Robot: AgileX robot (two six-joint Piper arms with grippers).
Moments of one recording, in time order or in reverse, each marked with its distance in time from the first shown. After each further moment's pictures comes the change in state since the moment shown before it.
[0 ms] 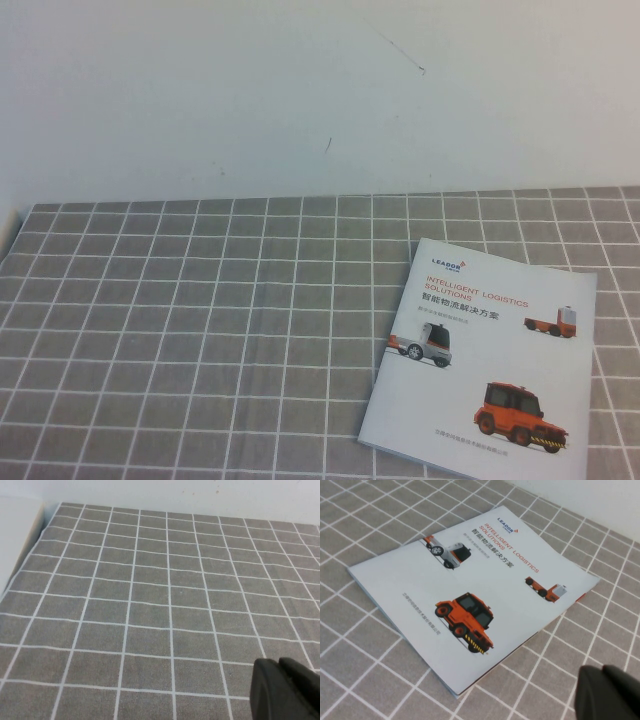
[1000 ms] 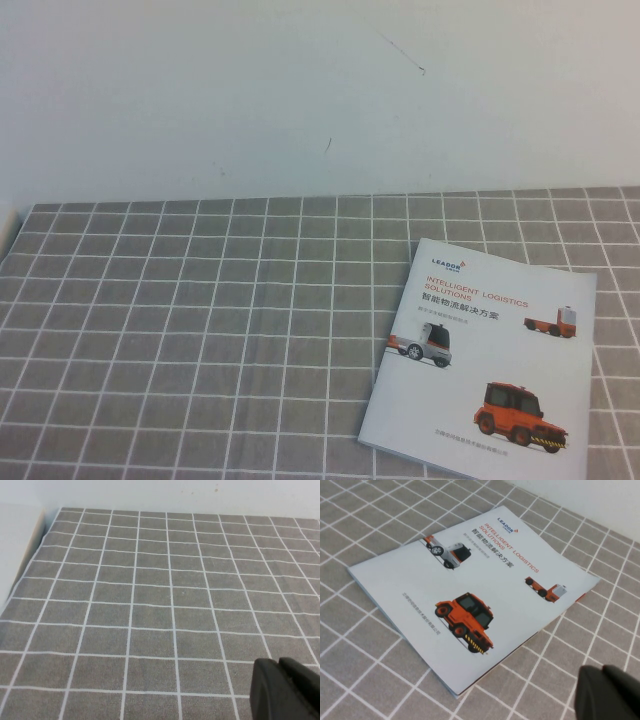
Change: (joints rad) right arm 0.000 0.000 0.000 0.002 0.000 0.000; left arm -0.002 0.000 0.000 0.004 0.000 0.038
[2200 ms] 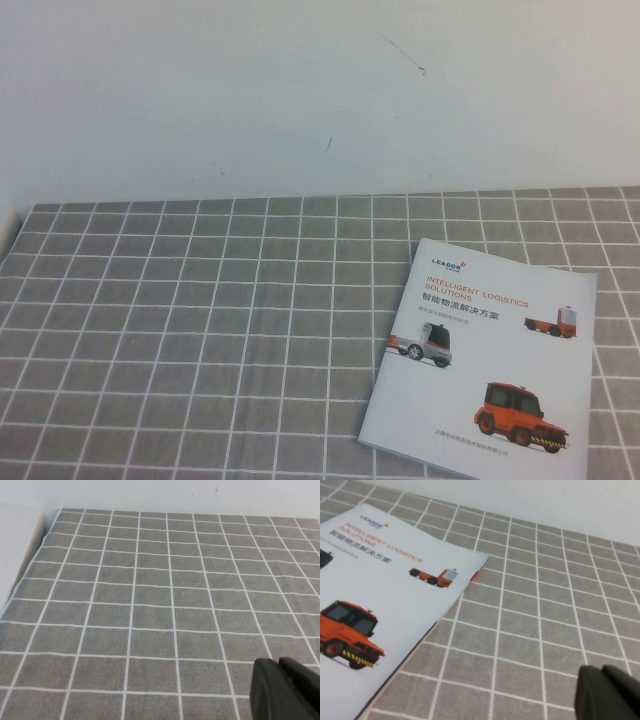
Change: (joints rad) right arm -0.337 -0.228 0.371 -0.025 -0.311 0.056; left arm 0.000 -0.001 0.000 0.002 0.000 0.000
